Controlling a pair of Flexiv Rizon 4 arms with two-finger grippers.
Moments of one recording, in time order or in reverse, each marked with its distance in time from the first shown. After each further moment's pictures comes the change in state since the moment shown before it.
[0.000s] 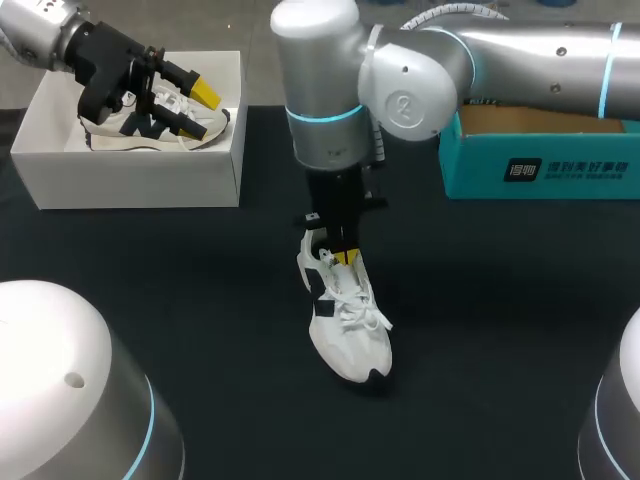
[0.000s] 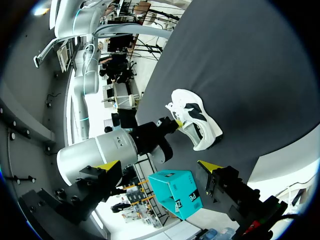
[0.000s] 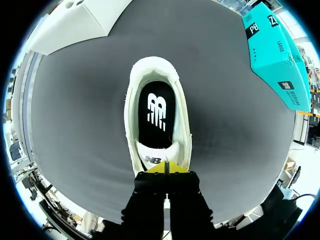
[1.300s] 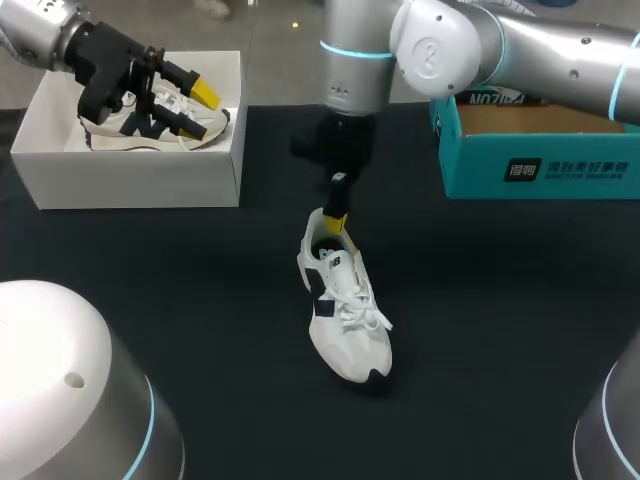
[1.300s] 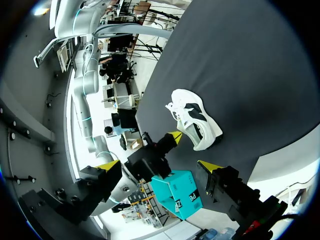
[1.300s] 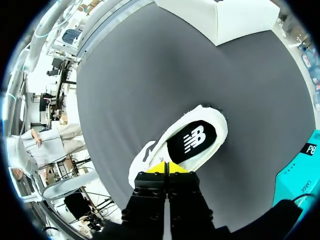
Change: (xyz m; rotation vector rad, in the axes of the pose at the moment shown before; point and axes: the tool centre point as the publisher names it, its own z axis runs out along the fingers) left arm 0.000 0.000 0.000 0.000 0.000 0.000; right arm -0.002 0.036 -0.039 0.027 0.310 -0.908
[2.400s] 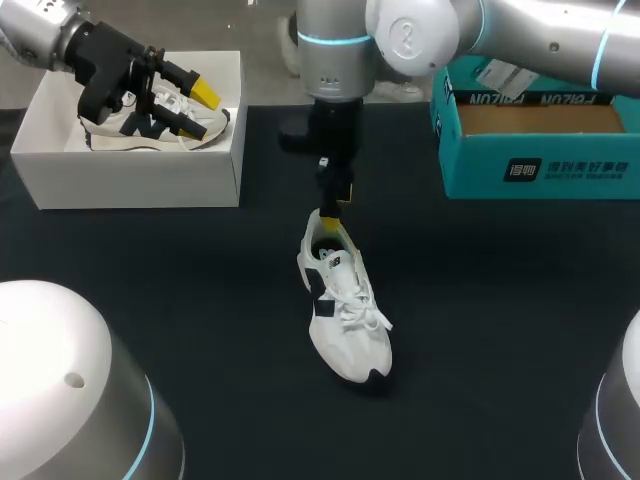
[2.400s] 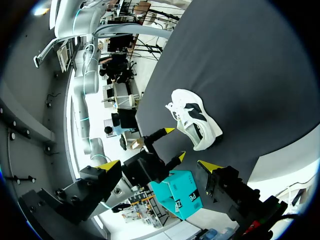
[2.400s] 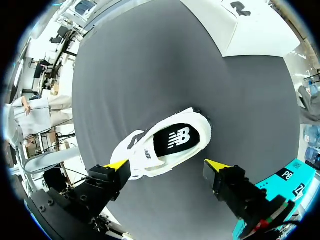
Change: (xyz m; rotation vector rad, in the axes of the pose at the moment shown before) left arm 0.000 0.000 0.000 0.000 0.000 0.000; right arm -0.019 0.003 -0.021 0.087 -0.136 -0.218
